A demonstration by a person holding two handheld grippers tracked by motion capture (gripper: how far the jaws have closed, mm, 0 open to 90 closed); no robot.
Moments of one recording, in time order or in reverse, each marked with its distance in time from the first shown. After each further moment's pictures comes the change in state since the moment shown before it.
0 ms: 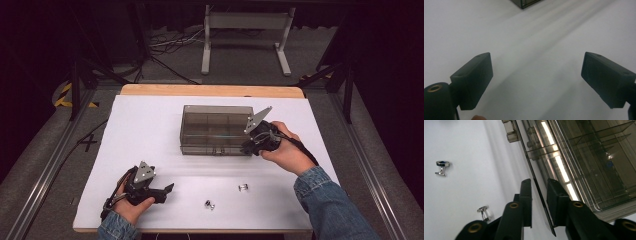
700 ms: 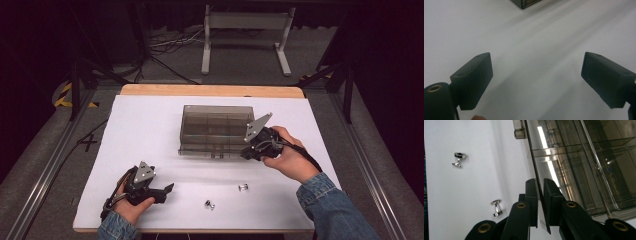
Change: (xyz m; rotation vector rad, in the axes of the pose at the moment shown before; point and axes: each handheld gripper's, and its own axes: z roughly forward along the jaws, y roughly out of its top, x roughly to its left) left arm 0.000 0.000 0.000 0.000 0.002 0.001; right arm 0.024 0.001 -0.011 0.003 0.001 -0.098
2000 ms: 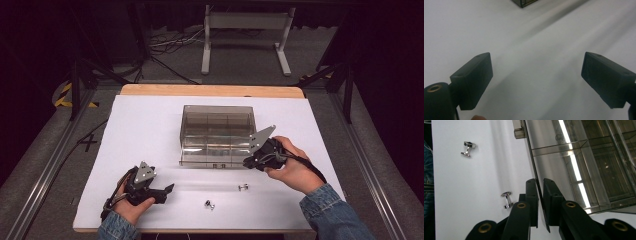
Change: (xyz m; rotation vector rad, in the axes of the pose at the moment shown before) left arm -0.001 0.000 0.001 0.005 -0.002 0.002; right arm 0.022 -0.015 0.002 -0.006 -0.010 -0.034
